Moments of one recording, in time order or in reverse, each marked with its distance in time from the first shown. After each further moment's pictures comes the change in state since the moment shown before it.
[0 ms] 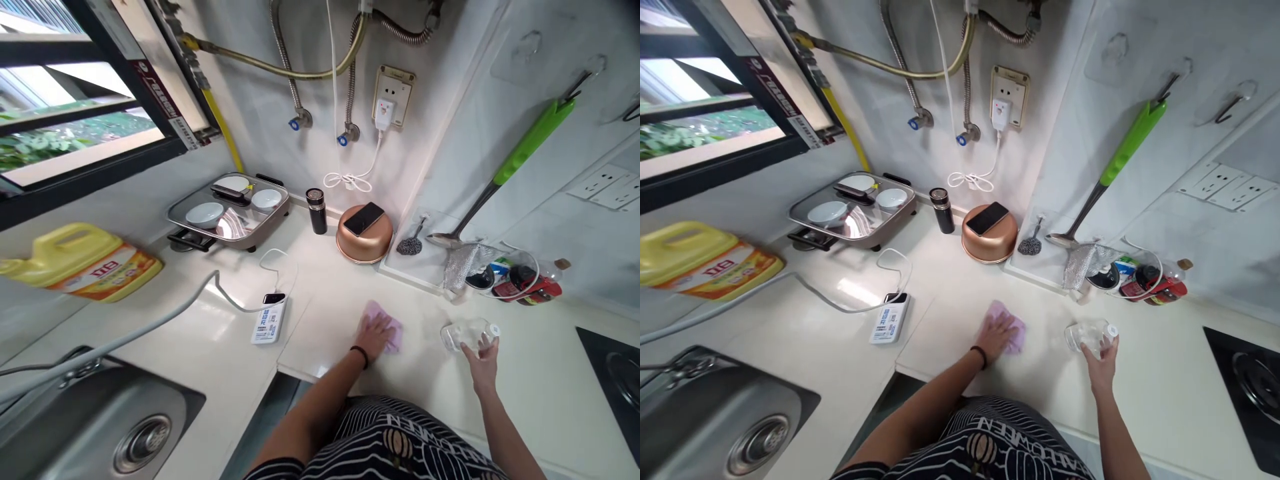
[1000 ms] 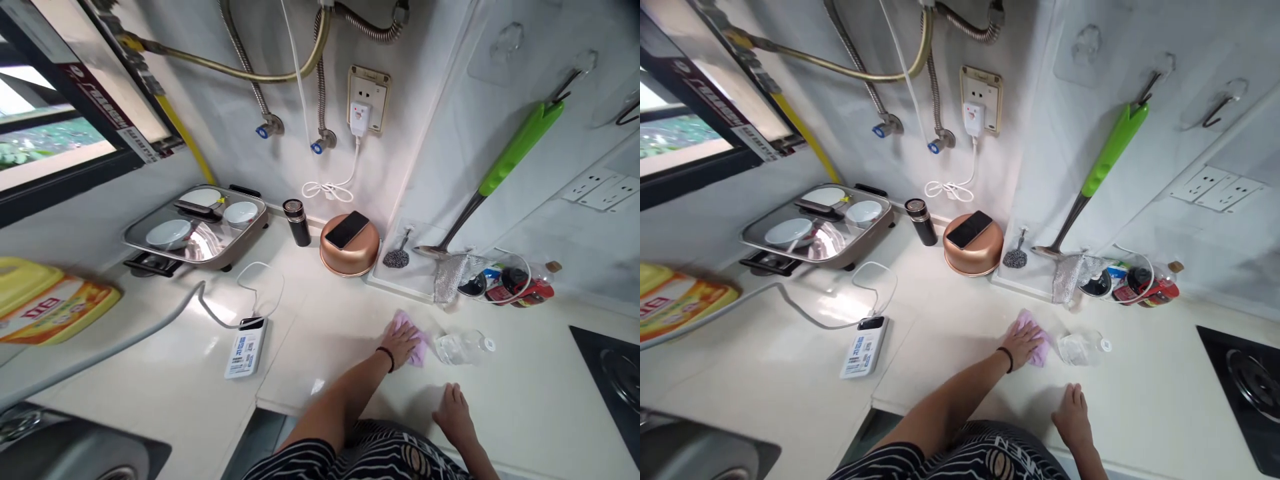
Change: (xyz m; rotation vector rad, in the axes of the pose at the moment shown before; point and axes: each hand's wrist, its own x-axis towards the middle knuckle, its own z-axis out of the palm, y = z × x) left_hand 0.095 0.054 0.037 0.091 -0.166 0.290; right_hand -0.086 0.068 0.014 -1.164 -0.559 -0.202
